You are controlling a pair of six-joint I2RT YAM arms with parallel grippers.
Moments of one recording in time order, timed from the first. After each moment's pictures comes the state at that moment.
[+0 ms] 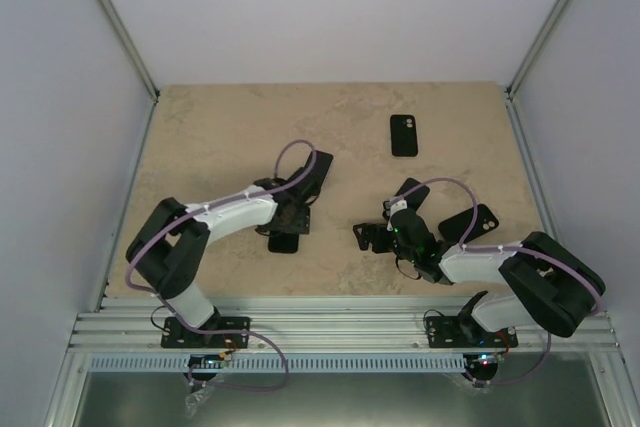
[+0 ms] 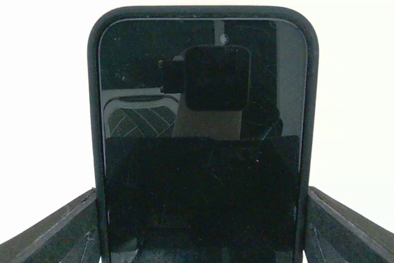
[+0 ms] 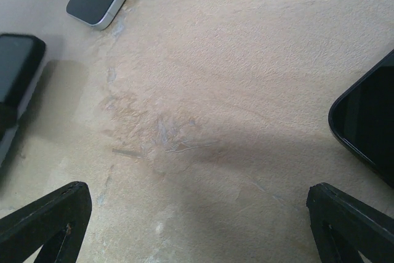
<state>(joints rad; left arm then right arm) -0.74 1.66 0.96 -0.67 -0.23 -0.64 0.76 1.38 0.30 0.44 0.07 0.62</state>
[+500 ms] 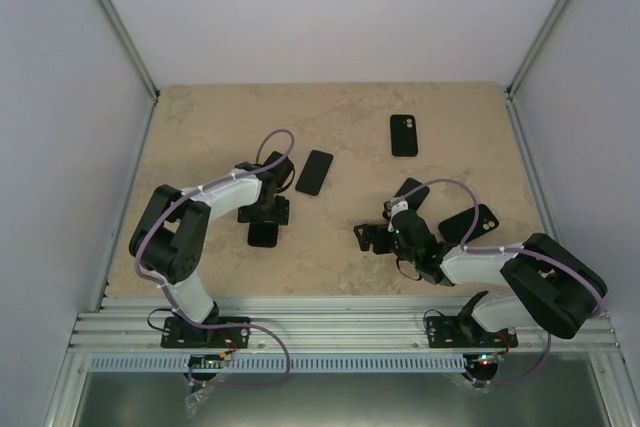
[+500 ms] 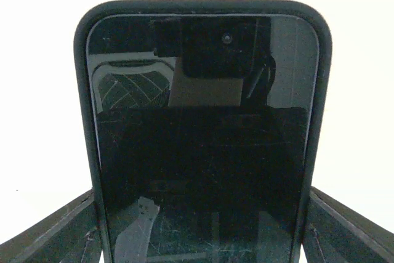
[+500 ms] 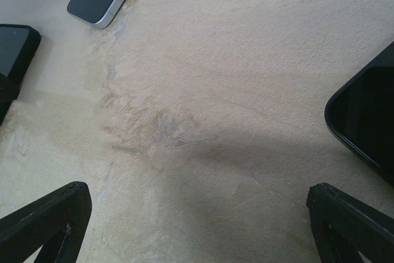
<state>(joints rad) -0.49 1.71 1.00 -0.73 -0.18 -0.45 0.76 1.37 0.29 0.44 0.07 0.62</state>
